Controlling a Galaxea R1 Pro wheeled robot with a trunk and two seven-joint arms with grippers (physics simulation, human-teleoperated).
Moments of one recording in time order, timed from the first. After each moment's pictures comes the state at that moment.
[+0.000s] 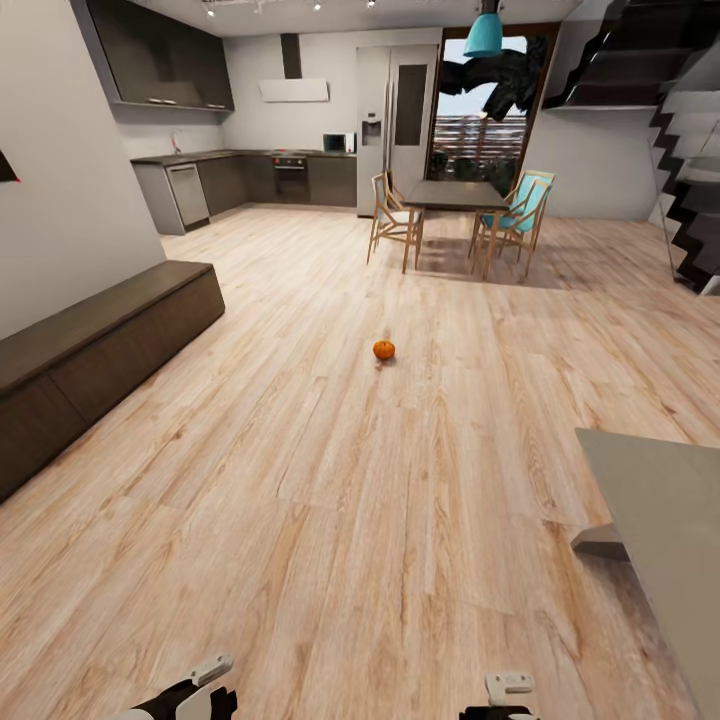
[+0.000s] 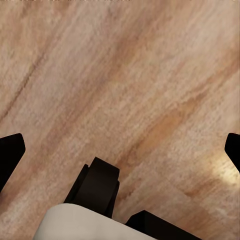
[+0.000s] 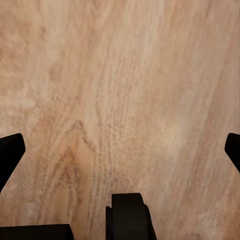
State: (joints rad) left arm -0.60 0.01 -0.42 0.05 0.88 0.13 0.21; right arm -0.52 0.03 0.31 0.01 -0.29 -0.01 -0.09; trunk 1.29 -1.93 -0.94
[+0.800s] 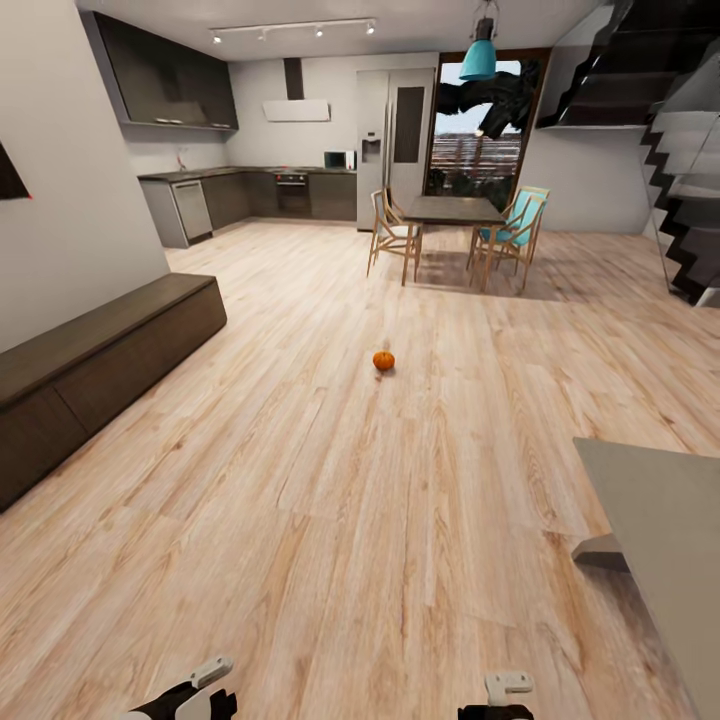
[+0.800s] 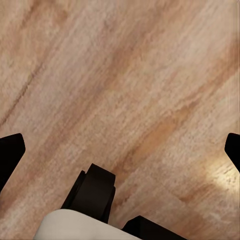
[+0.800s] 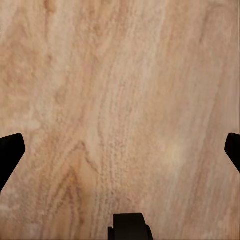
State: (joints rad) left arm -0.60 0.01 -0.42 0.05 0.88 0.13 0.21; right arm -0.51 0.03 0.31 0.01 -0.29 -0.07 -0.09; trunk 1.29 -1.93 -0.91
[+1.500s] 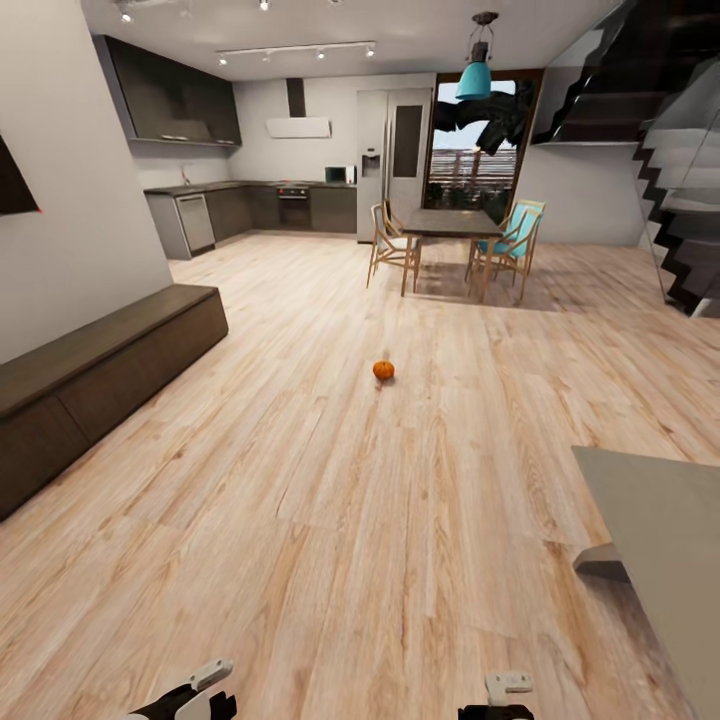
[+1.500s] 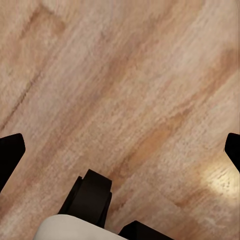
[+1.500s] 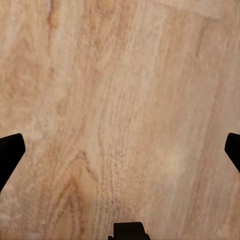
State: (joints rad) left arm -0.59 0.01 -0.42 0.05 0.88 0.13 0.21; right arm -0.51 0.03 0.31 0.01 -0.29 -0.07 -0.09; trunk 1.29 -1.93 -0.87
